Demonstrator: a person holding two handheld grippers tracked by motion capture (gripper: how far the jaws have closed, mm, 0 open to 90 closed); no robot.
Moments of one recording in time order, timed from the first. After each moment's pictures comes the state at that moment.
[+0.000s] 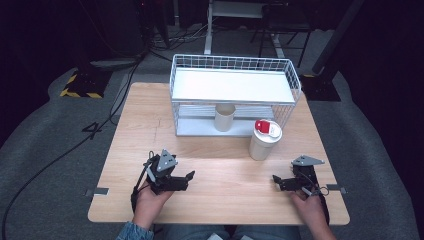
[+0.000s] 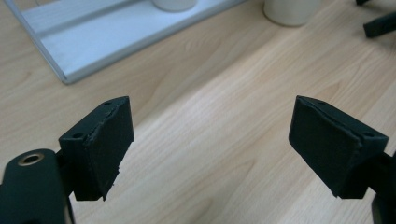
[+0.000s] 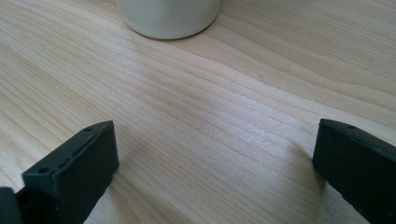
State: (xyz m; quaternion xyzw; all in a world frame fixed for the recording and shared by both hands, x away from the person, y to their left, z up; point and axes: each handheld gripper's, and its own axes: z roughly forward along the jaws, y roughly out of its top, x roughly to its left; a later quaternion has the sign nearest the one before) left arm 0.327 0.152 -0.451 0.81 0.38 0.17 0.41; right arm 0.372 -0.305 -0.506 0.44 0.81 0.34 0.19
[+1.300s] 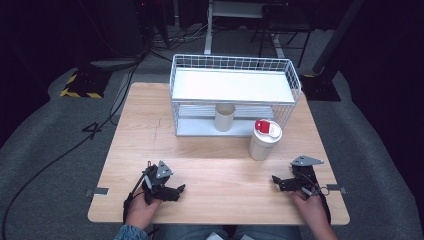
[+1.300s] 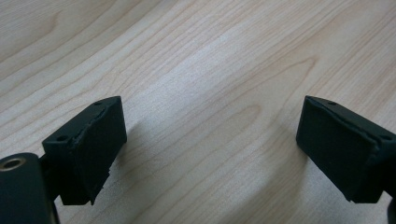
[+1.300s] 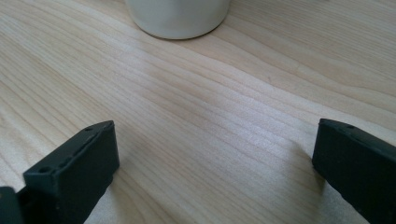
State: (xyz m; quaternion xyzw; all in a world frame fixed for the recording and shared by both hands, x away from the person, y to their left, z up) left arm 0.331 0.173 -0.505 0.84 0.39 0.14 0.34; right arm 0.372 -0.303 -0.506 0.43 0.82 0.34 0.18
